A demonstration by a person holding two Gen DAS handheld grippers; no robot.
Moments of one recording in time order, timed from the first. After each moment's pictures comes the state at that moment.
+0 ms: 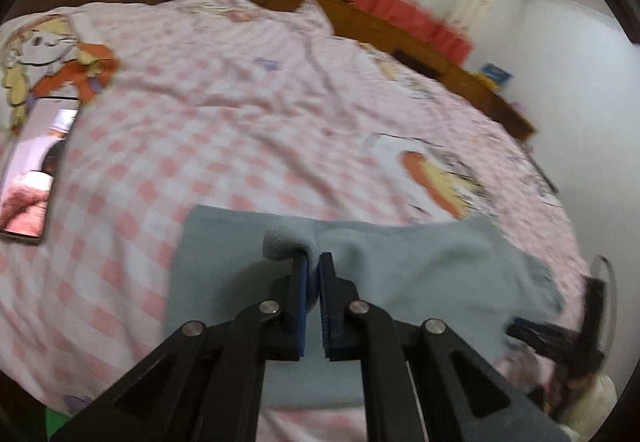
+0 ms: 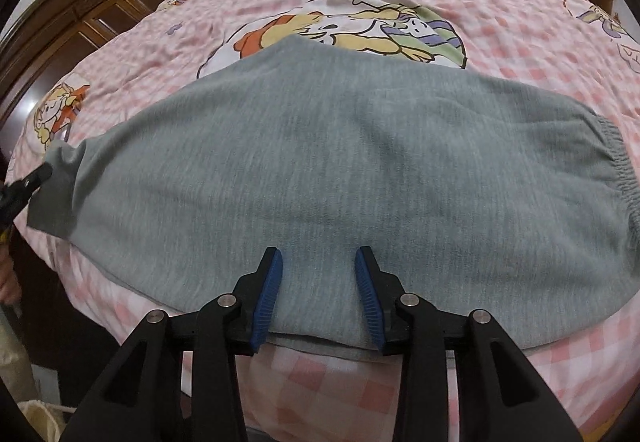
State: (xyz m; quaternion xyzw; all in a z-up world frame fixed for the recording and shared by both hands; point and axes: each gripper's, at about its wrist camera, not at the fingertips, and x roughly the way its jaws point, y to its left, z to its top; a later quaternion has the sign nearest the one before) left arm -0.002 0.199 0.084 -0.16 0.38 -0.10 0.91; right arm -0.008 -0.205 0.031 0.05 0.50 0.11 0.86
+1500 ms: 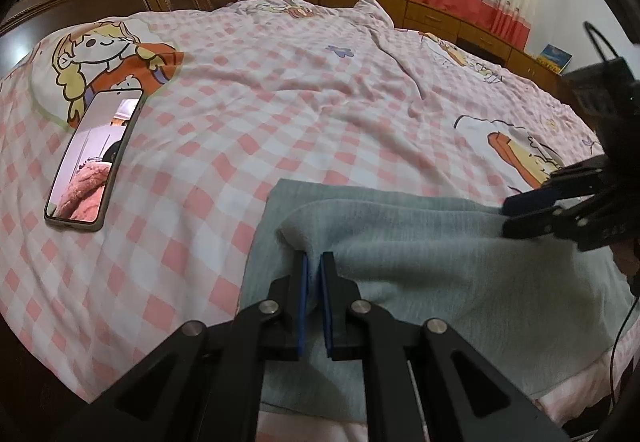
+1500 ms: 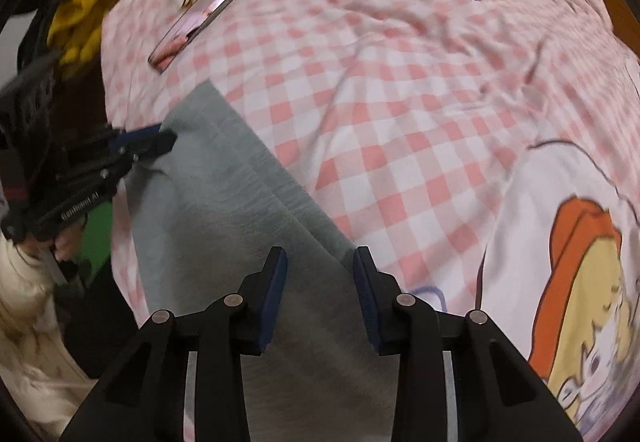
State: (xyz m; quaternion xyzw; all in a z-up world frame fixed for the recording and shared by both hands) left arm 0.005 0.208 0.048 -0.08 0.39 0.05 0.91; right arm 0.132 0.027 0.060 -0.23 0.50 0.45 0.70
